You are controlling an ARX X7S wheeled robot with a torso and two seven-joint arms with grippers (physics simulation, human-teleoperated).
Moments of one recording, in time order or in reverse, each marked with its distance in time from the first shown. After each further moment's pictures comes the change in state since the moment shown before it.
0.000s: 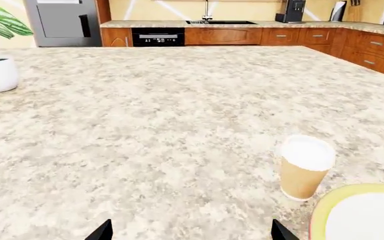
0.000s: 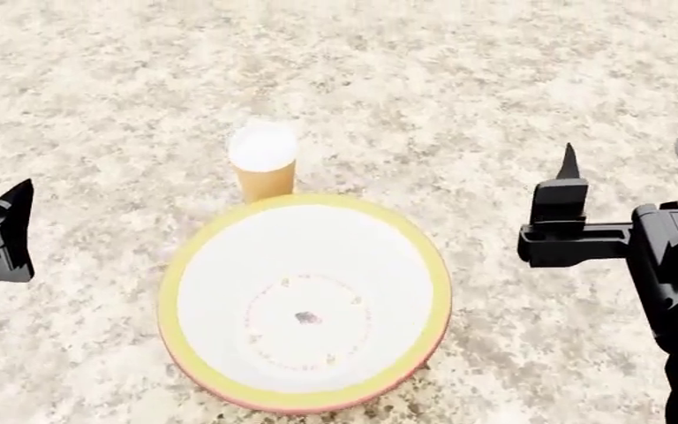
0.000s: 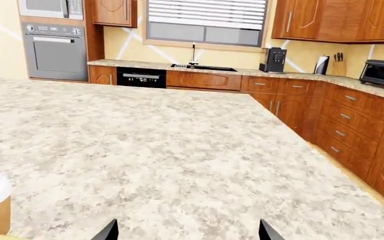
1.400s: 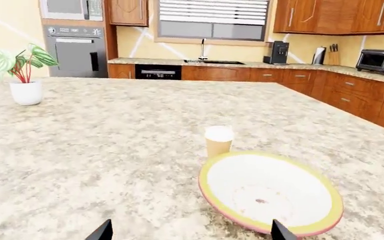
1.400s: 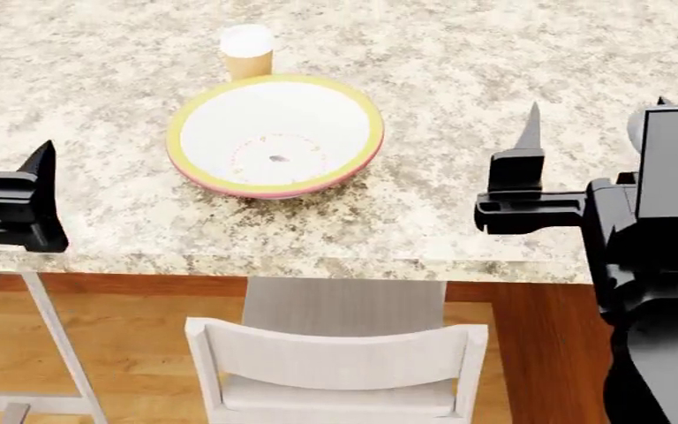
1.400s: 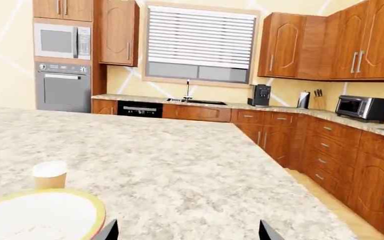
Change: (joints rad) left arm 0.018 0.111 0.003 0.089 0.079 0.086 -0.076; right arm 0.016 -0.093 -0.076 -0.004 -0.122 -0.146 0.034
